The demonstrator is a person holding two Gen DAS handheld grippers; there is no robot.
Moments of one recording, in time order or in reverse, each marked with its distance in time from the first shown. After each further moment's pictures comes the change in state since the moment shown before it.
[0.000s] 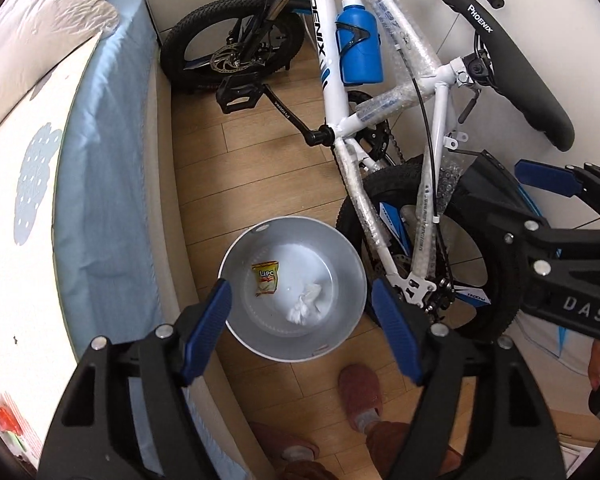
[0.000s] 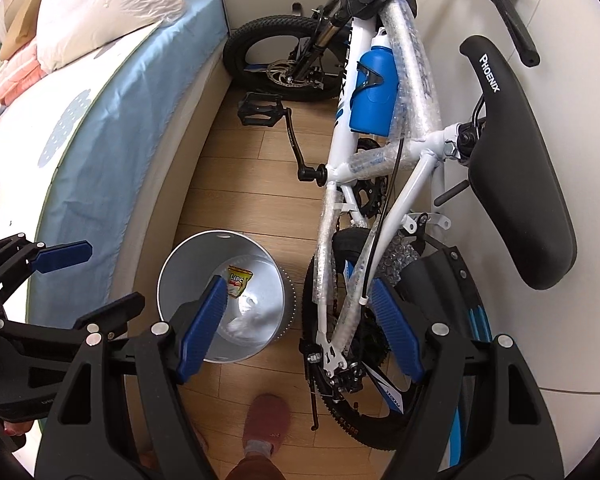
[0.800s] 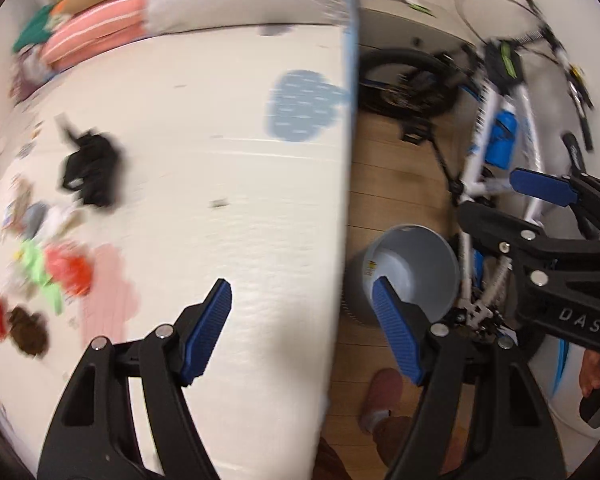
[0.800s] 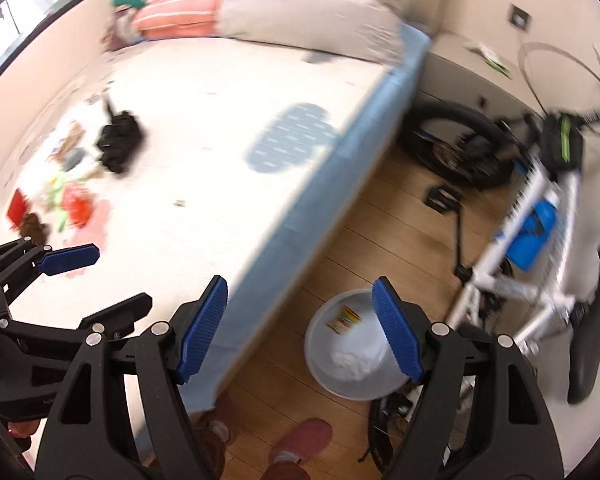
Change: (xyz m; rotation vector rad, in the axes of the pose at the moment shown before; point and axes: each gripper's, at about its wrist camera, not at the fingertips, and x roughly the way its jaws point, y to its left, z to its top) left arm -0.161 0.168 -0.127 -0.470 -0.095 0.232; right arm -0.091 0.234 0.029 -0.439 -0.093 0.274
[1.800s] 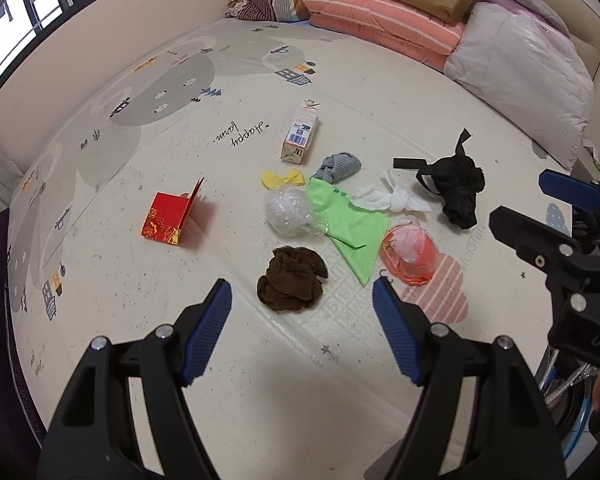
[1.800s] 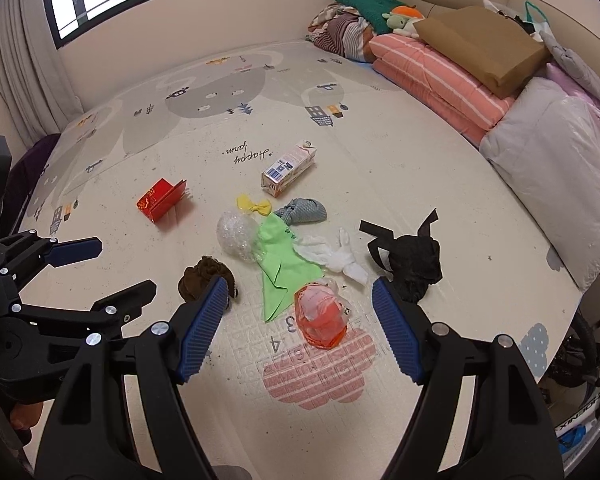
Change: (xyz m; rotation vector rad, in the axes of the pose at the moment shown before) left arm -0.116 0.346 -0.088 -0.520 -0.083 0.304; right arm -0.005 0.393 0.116 -0.517 -0.100 0.263
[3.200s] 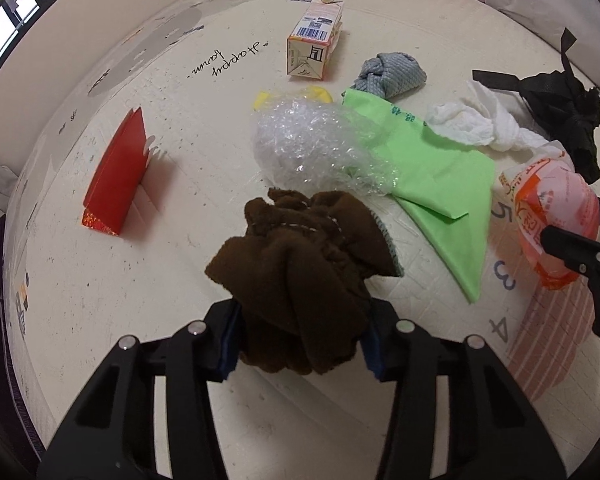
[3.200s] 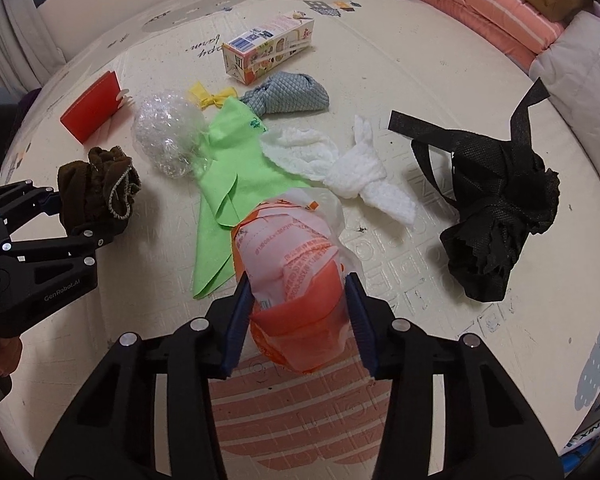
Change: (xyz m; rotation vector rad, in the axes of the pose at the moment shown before) left arm 0.178 0.008 -0.018 0.061 0.076 0.101; right arm 0.178 -0.029 -0.061 -0.009 0.179 0.039
